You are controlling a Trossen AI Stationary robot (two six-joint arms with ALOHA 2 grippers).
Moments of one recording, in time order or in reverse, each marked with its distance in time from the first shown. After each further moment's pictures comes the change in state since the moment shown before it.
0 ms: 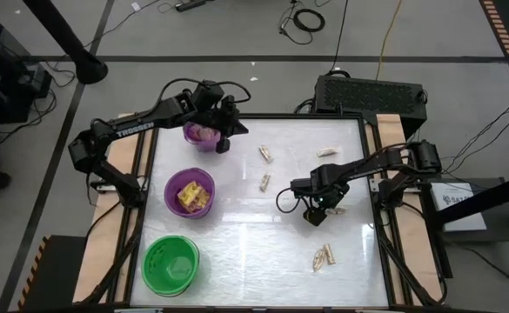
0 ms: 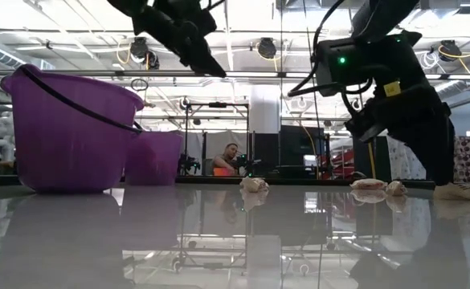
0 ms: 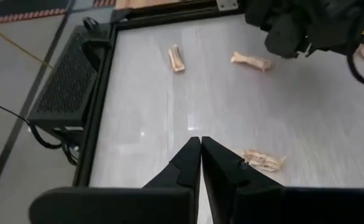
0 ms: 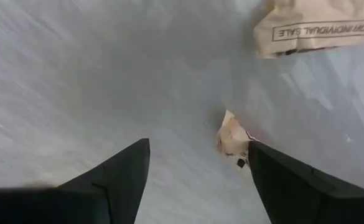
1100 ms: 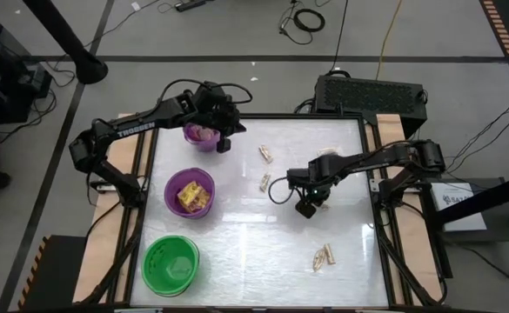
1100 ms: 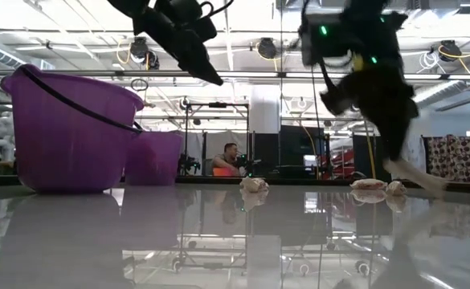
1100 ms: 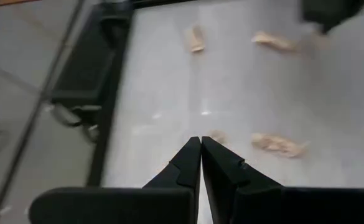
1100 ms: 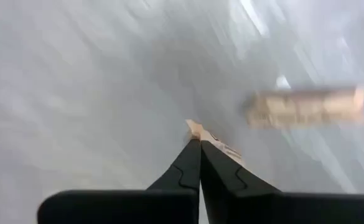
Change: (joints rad) left arm 0.001 -0.001 0.000 -0.034 -0.106 0.000; right arm -0.045 -0.043 0.143 -0.013 0.097 -0.082
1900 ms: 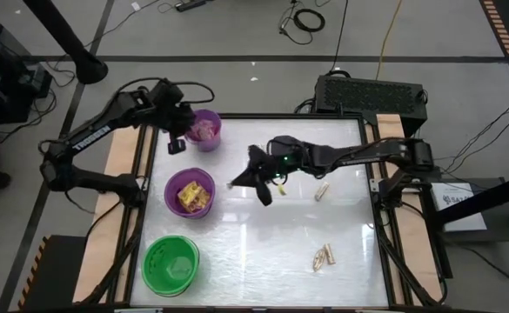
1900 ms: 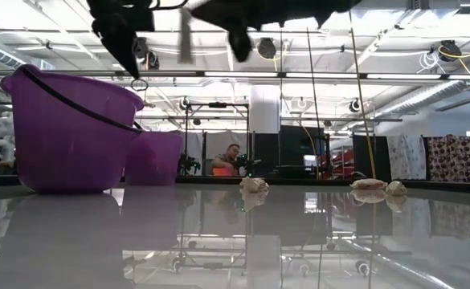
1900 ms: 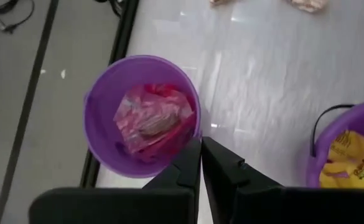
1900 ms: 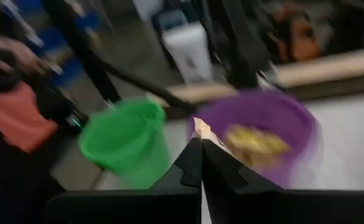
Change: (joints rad) left arm 0.140 -0.316 0.002 -0.654 -0.235 0.011; right arm -0.045 0.100 0.198 1.234 -0.189 -0.438
